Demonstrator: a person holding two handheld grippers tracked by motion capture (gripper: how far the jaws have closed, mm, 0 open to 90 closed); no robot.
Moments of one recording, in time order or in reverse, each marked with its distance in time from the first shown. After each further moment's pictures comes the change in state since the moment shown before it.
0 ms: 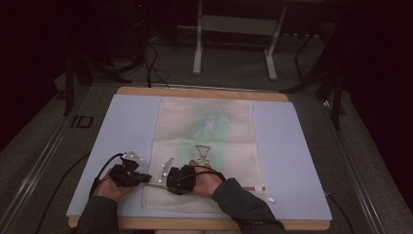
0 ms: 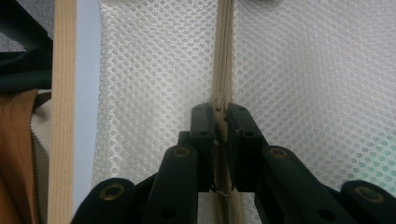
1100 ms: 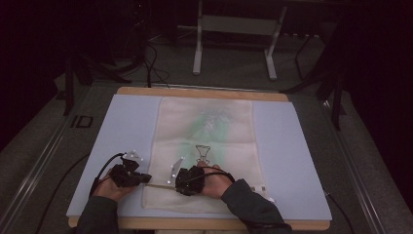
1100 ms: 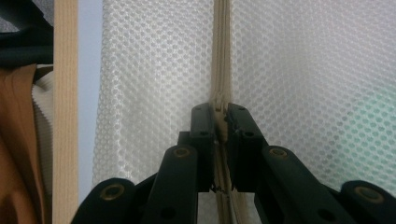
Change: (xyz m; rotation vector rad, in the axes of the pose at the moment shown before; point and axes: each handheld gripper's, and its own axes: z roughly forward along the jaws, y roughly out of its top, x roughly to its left) left arm -0.001 0.001 0.000 0.005 0.004 0.000; right arm 0.002 -0.020 -0.015 0.025 -0.019 0.001
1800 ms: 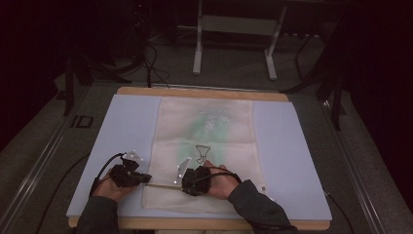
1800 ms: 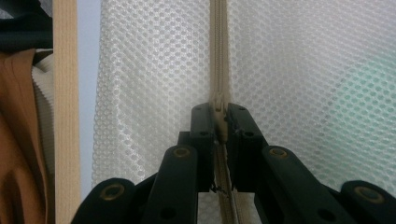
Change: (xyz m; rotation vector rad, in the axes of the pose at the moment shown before) left arm 0.000 0.000 0.000 -0.003 -0.001 -0.001; right arm 0.000 -0.015 -0.008 0.010 -0.008 0.014
